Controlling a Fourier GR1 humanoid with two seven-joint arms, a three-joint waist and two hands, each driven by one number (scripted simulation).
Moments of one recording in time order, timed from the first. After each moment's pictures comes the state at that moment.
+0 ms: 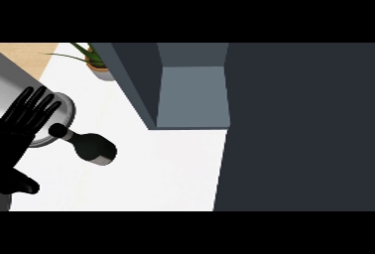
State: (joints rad) left arm -0.15 0.33 0.36 -1.40 0.52 -0.70 0.03; right arm -0.10 -0.07 0.11 -2.47 -0.09 0.05 0.58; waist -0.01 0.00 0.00
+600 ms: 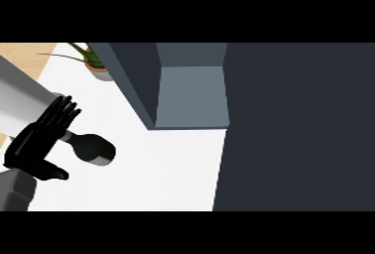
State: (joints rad) left arm -0.28 0.35 0.33 -0.93 0.20 -0.75 -0.33; right arm -0.08 -0.05 0.14 -2.47 -0.08 0.06 0.57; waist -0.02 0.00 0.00
